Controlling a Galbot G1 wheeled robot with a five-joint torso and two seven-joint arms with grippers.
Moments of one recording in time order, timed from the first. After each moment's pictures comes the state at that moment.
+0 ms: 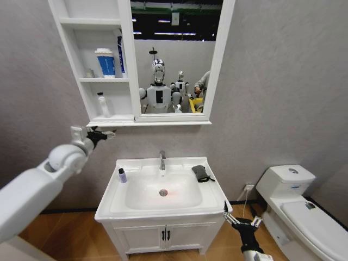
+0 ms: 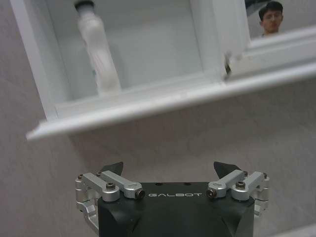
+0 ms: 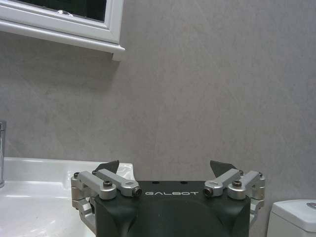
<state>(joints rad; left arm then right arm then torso) 0.74 -0.57 -0.12 -1.86 -0.87 0.29 -0.37 -1.88 1.38 0.61 2.13 0.07 0.26 0.28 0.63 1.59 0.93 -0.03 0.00</state>
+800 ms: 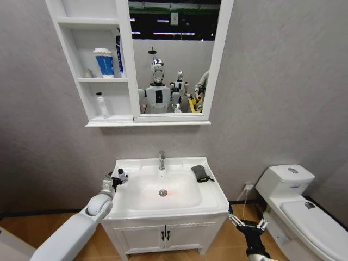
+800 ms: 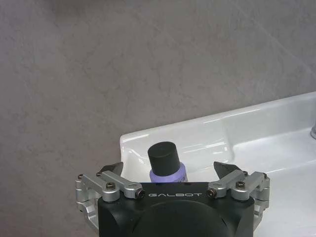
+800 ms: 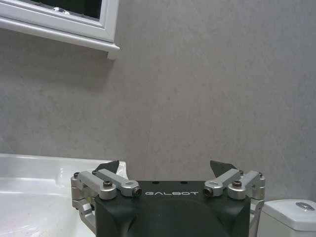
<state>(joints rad) 0.88 -0.89 -0.06 -1.52 -0.60 0.23 -0.35 -1.92 1.37 0.64 2.14 0.07 0.28 0.29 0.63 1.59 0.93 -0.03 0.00</state>
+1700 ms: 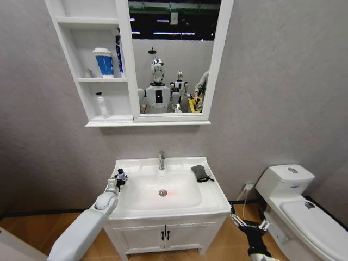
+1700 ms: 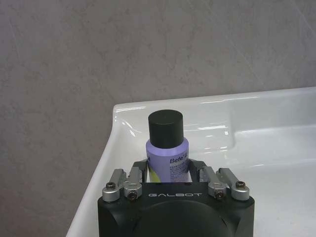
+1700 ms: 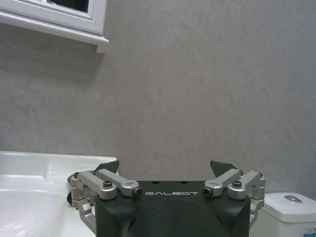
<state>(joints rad) 0.84 -0.97 -0.07 -1.39 -0.69 0.23 -0.32 -1.90 1.37 0.65 2.11 0.09 0.27 0.31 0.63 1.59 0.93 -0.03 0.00</state>
